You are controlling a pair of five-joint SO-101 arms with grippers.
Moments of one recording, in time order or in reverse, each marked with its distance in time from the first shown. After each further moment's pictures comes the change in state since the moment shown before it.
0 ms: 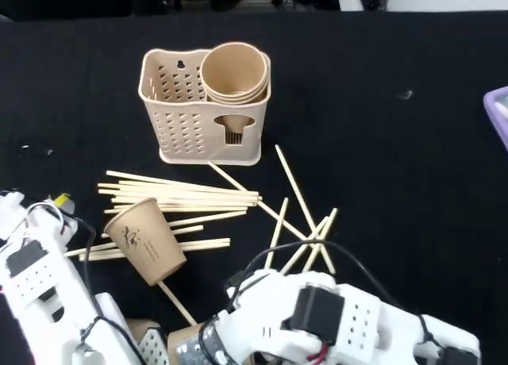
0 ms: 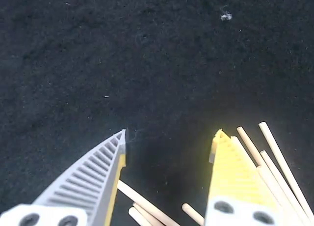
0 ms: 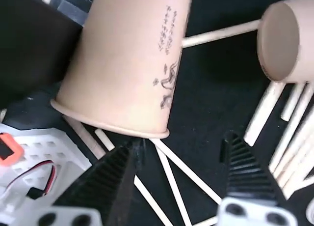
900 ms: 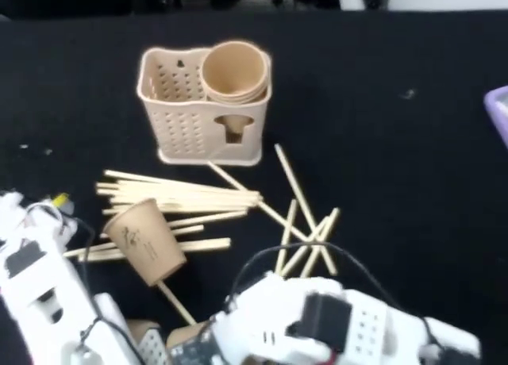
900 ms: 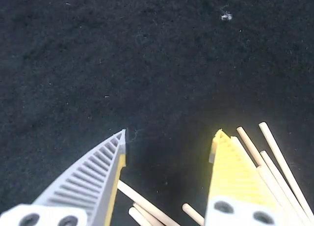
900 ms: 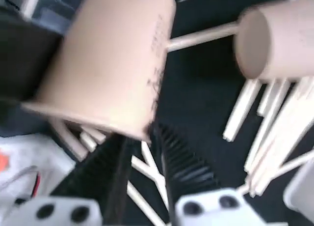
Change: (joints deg) left arm 0.0 0.0 0.0 0.0 0.0; right arm -0.6 -5.4 -0.1 -4.0 -3.3
